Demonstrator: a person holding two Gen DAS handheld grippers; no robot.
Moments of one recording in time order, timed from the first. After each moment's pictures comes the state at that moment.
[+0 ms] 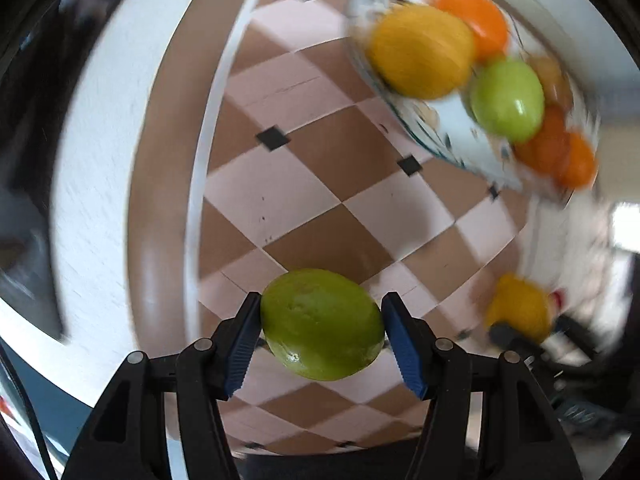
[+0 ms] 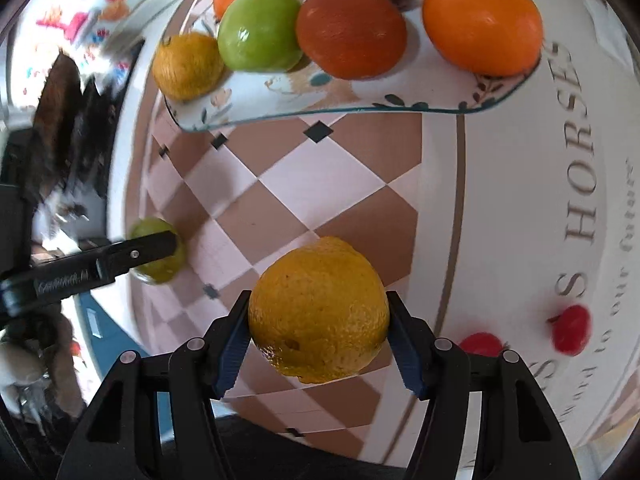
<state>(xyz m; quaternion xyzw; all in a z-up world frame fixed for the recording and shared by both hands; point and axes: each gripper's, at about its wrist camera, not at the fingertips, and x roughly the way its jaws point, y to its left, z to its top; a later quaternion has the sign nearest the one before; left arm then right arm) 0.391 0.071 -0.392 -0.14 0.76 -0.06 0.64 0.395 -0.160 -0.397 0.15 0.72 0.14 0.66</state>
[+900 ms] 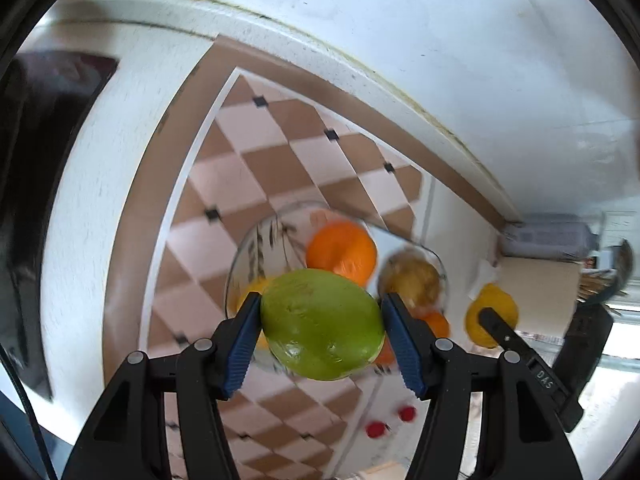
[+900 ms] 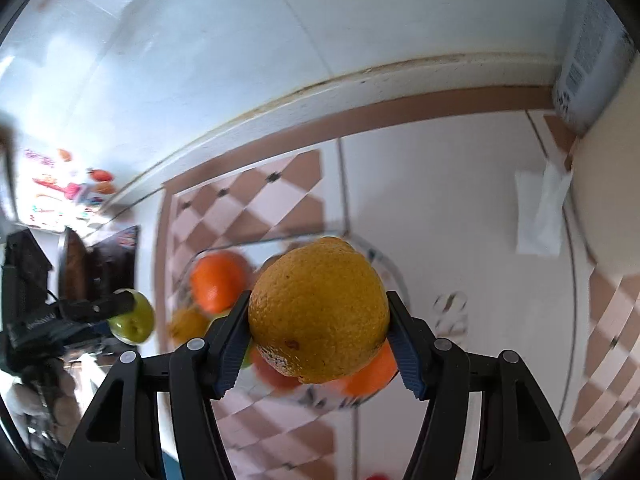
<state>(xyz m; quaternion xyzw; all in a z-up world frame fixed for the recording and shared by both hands) 0.549 0.067 -0.309 -0.24 0.68 -0.08 0.69 0.552 -0.258 -0.313 0.17 0.62 0.05 0.77</state>
